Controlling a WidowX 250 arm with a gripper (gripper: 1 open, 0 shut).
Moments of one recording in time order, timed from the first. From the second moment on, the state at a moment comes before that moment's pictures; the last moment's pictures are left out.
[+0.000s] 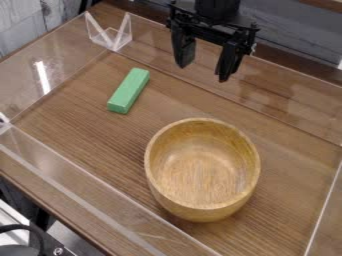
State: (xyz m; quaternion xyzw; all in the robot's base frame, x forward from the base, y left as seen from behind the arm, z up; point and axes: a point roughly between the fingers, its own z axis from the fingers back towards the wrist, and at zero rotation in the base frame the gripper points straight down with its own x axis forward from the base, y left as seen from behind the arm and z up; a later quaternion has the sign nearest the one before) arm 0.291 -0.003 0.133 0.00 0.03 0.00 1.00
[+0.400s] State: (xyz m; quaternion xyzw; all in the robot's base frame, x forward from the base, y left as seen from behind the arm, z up) arm 0.280 0.046 0.105 -0.01 0.06 0.05 1.00
